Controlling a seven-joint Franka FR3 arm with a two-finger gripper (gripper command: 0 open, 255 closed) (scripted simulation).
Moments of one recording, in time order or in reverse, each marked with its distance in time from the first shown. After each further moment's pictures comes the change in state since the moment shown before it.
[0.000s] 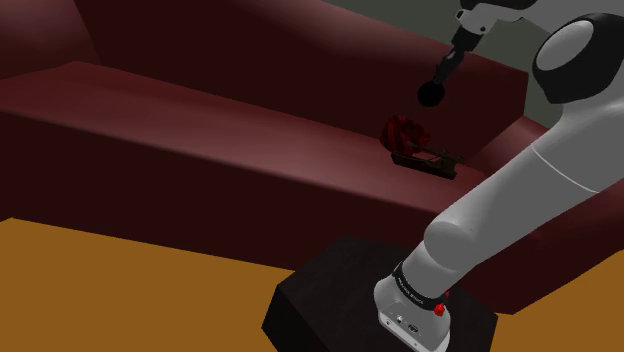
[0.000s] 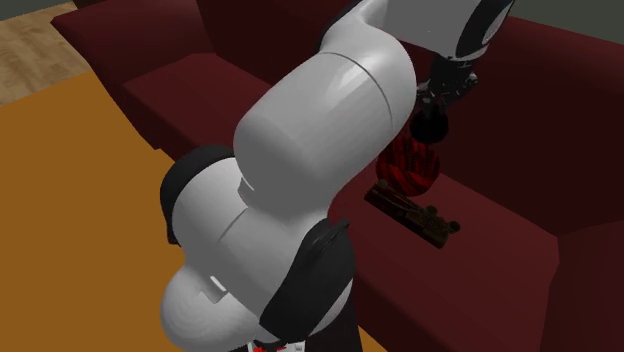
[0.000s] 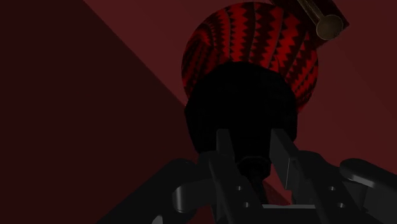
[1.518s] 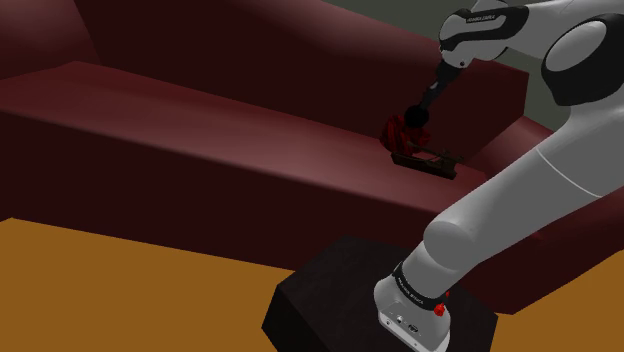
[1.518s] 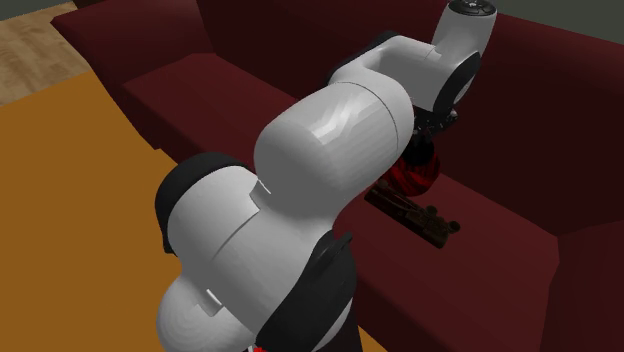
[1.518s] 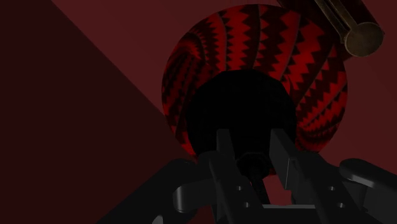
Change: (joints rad) arm -0.011 -0.036 -0.005 -0.281 -0.031 0.252 0.021
